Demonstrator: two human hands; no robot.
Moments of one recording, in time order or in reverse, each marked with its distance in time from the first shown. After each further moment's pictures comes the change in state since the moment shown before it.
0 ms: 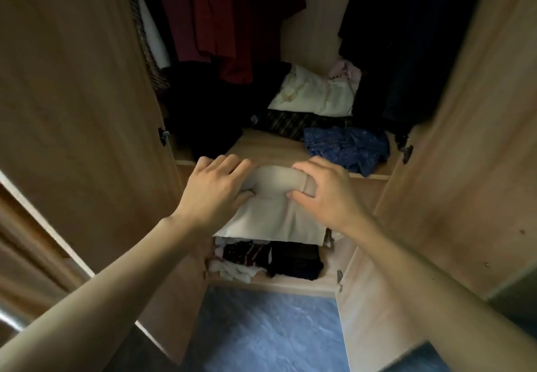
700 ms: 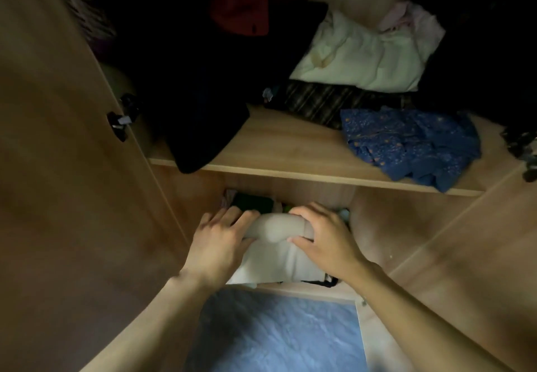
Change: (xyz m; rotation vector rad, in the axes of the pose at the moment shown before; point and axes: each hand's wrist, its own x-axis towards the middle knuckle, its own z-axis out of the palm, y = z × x) left_hand 0.006 -0.085 0.243 -0.161 -0.283 -0.197; right_hand 0.074 0.142 0.222 0.123 -0.280 0.155
